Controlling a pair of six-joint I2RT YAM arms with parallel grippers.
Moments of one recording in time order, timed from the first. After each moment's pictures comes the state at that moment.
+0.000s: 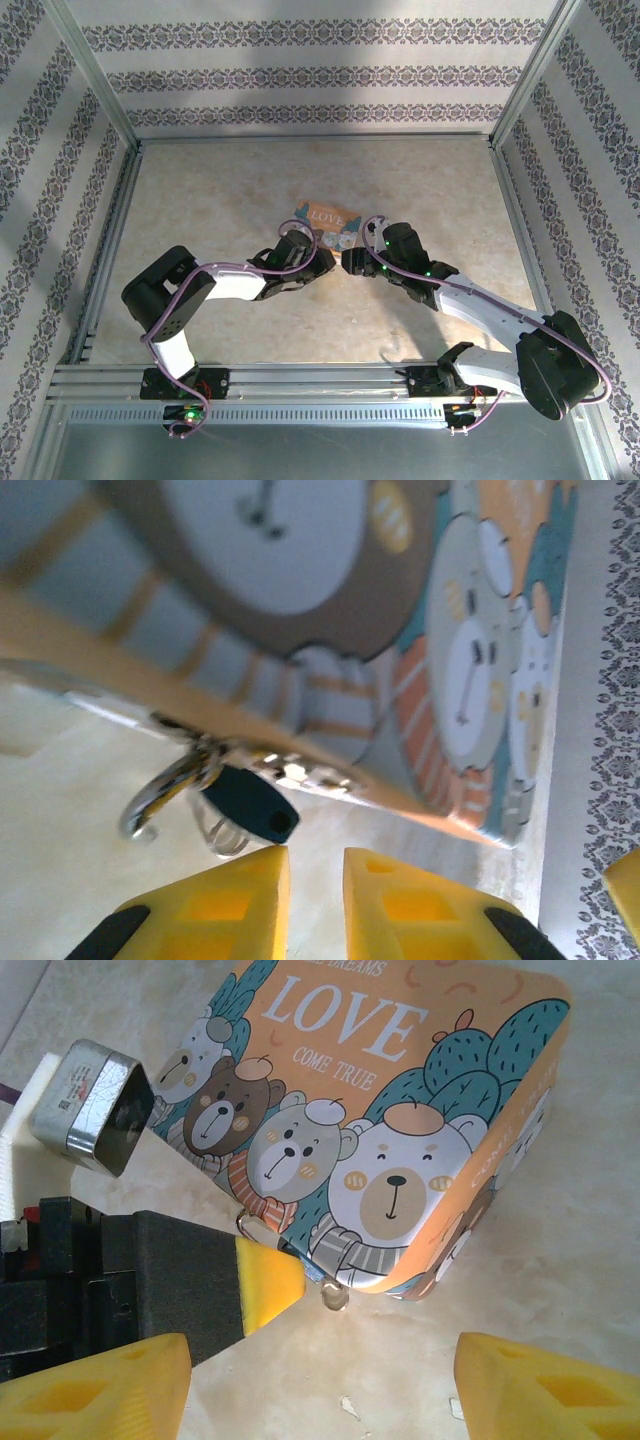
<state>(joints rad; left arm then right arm) -0.74 1.76 0.77 0.37 0.14 -1.16 0.55 1.18 0.58 -0.06 -0.17 0.48</state>
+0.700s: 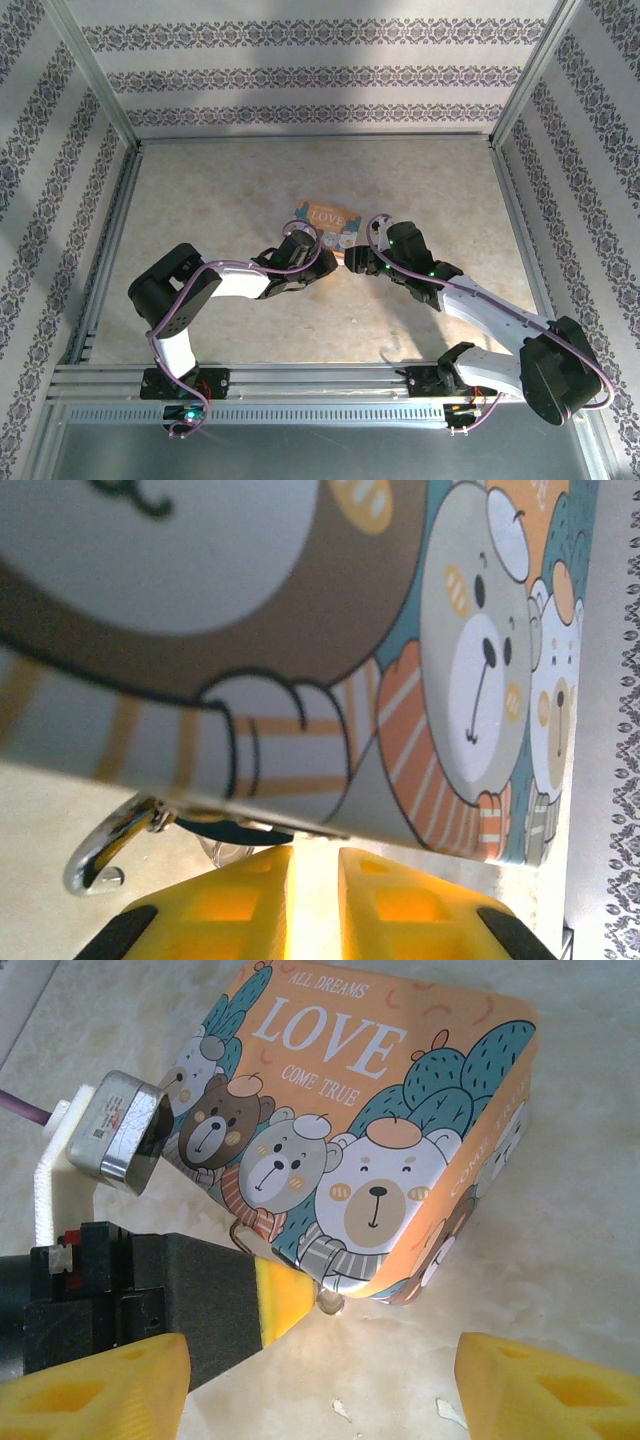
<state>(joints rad) -0.75 1.79 0.79 0.35 0.15 -1.12 0.54 1.15 0.58 -0.08 -0.17 0.48</state>
